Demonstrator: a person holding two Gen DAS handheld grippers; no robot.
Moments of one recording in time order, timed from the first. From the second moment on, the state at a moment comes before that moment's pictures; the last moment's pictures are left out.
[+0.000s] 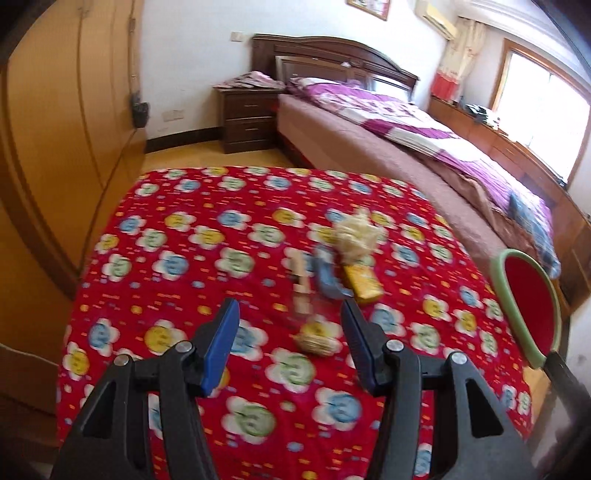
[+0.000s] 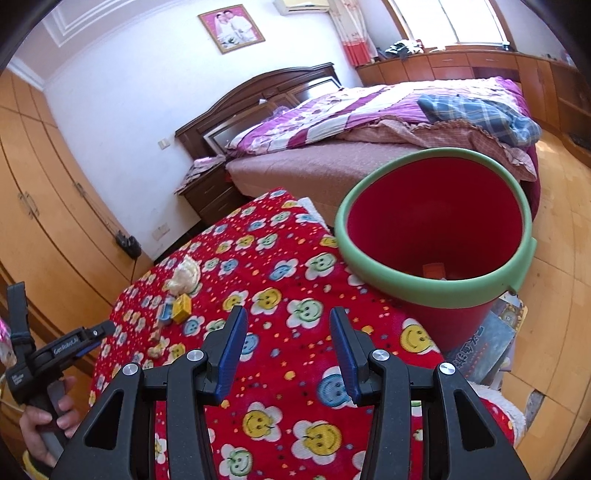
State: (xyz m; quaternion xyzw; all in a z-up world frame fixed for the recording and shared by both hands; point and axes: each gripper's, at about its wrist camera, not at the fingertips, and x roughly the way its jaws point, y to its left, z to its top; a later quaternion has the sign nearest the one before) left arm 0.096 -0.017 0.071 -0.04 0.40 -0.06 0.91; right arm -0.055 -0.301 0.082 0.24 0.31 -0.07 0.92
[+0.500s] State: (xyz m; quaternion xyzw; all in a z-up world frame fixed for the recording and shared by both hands) left arm 0.152 -0.010 0.026 -0.02 0.46 -0.05 0.89; right arm -0.045 -0.303 0.068 0.24 0.33 -0.09 0.91
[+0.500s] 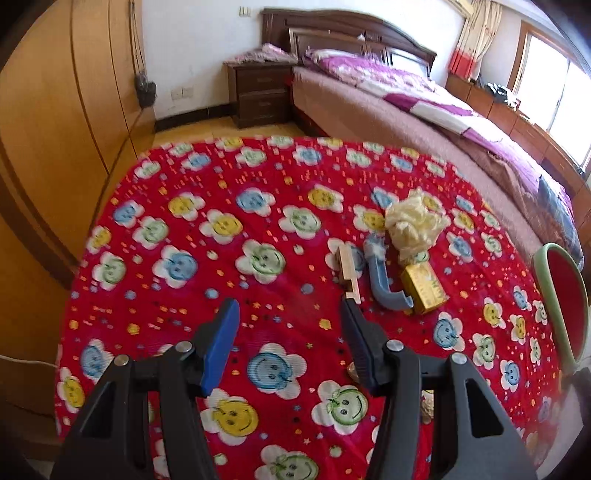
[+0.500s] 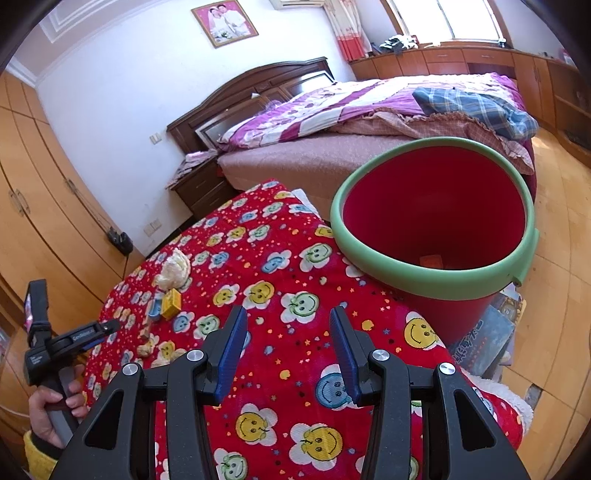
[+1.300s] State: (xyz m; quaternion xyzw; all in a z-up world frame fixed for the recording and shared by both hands) left arm 0.174 -0.048 -0.001 -0.03 0.46 -0.09 0.88; right arm -0.026 -0.285 0.056 0.23 0.36 -0.07 0.90
